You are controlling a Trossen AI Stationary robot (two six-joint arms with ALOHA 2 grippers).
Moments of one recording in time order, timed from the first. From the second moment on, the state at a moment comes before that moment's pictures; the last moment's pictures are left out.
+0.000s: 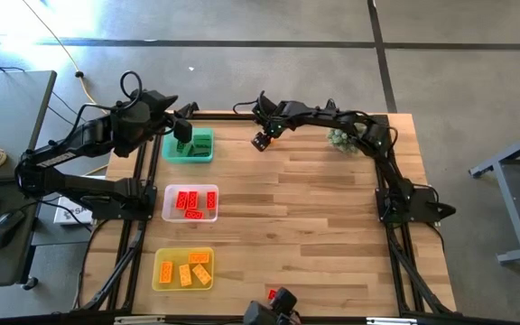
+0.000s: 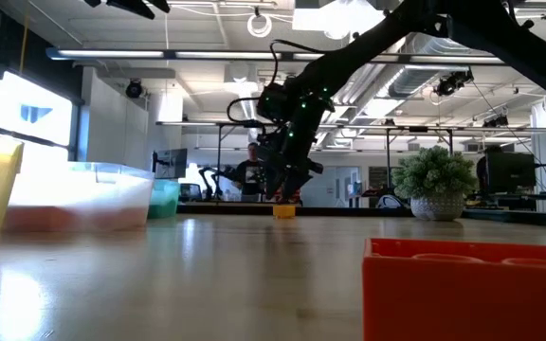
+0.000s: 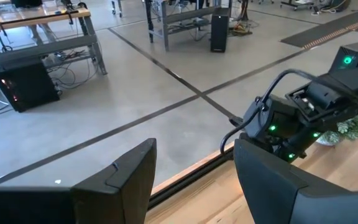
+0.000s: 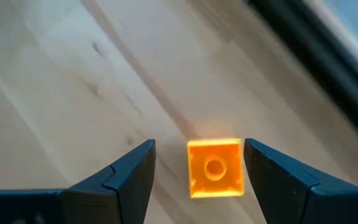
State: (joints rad) left arm 0.37 0.90 1.18 -0.68 -0.72 -0.21; right arm -0.51 2.26 1.82 -0.67 0.01 0.15
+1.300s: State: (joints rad) left arm 0.37 0.90 1.18 -0.68 -0.72 -0.16; right arm -0.51 2.31 1.94 -1.14 0.09 0.38
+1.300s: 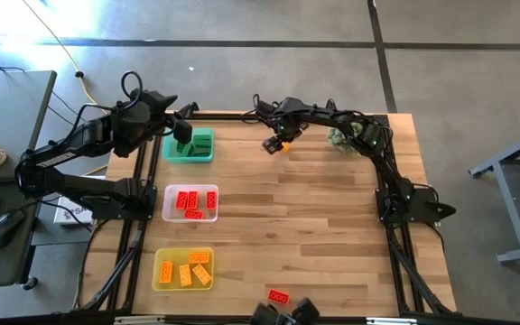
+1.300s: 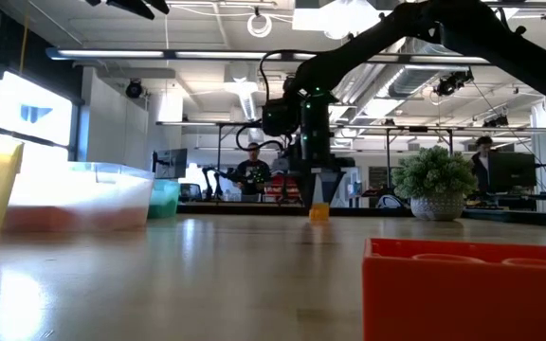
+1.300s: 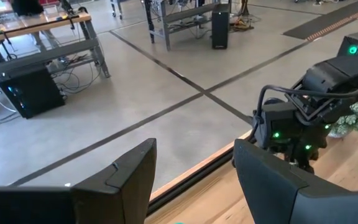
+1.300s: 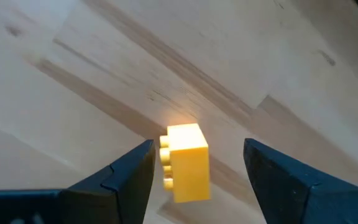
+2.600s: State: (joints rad) left arm 0.37 0.90 1.18 -0.72 -0.30 -0.07; right arm -0.37 2.26 1.93 -1.08 -0.11 0.51
